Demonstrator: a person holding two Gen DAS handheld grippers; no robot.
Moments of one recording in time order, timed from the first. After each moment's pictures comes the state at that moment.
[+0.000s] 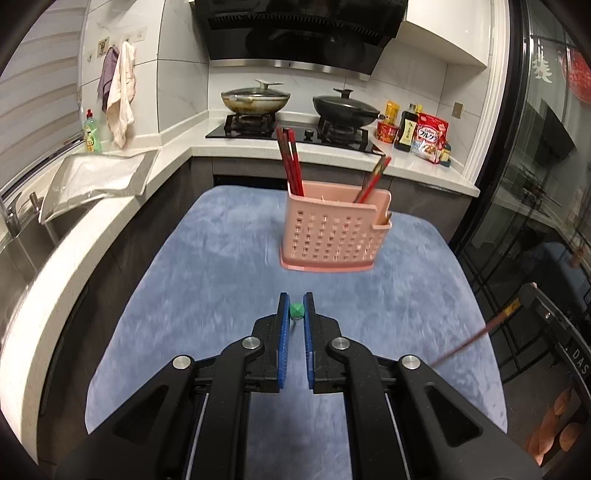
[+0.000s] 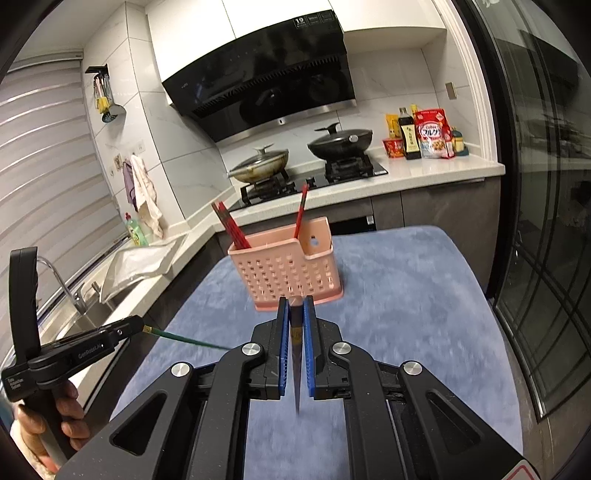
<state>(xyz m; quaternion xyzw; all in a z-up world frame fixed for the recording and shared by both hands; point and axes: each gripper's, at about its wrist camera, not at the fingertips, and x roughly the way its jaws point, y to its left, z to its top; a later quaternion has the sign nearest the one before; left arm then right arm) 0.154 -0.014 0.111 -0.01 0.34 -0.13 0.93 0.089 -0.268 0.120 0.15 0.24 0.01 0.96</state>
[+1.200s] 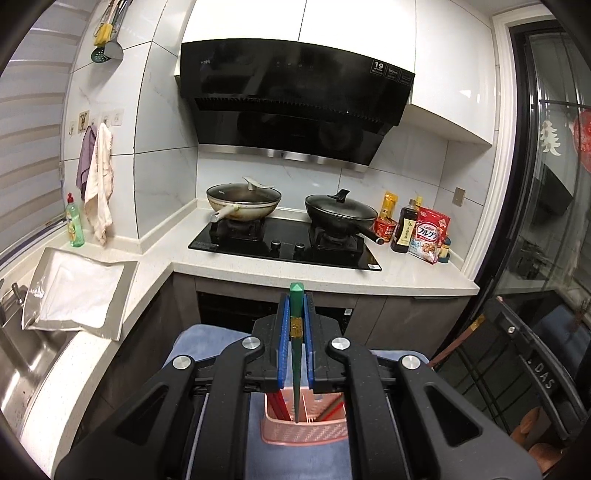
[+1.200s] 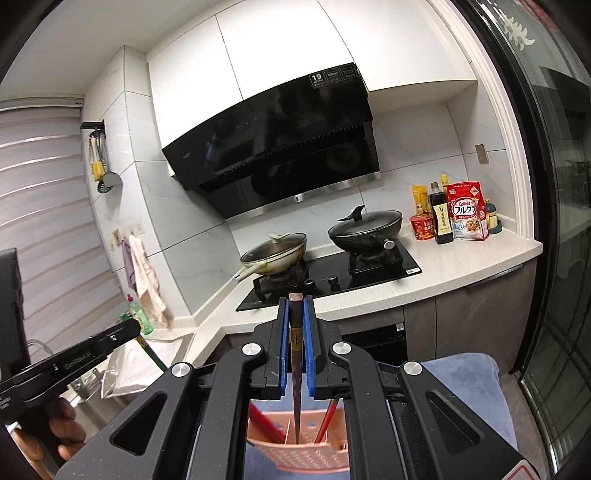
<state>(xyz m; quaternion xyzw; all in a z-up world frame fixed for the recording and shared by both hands) 0.314 -0.057 0.265 -0.04 0.21 -0.13 0.97 0.284 -0.292 0.252 0.16 0.13 0.01 0.98</state>
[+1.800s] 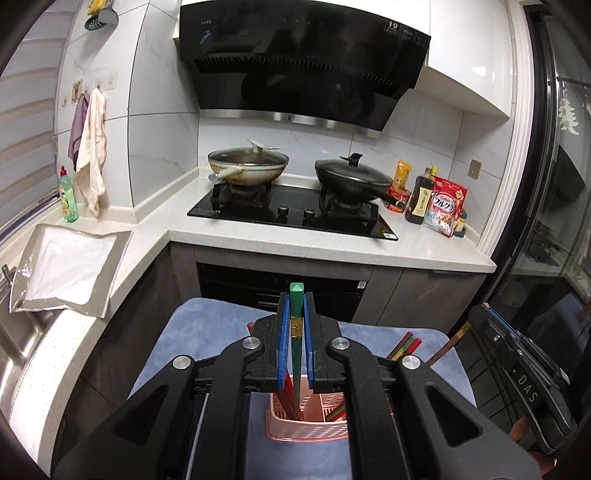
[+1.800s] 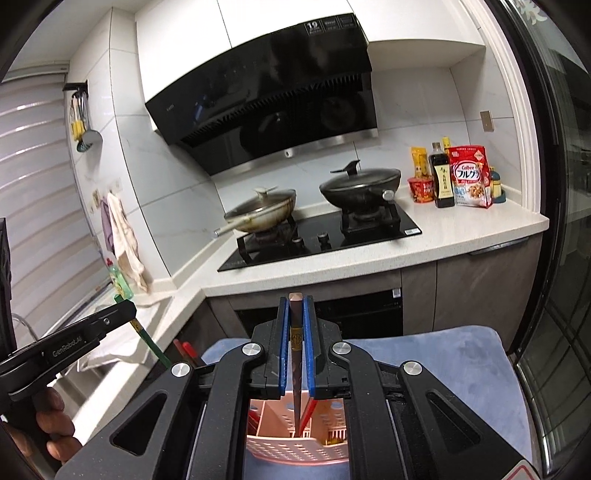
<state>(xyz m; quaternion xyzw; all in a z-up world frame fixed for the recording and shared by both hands) 0.361 -0.064 0.195 -0.03 0.26 -0.13 0.96 0.336 -0.284 0.182 0.15 0.20 0.01 0.97</state>
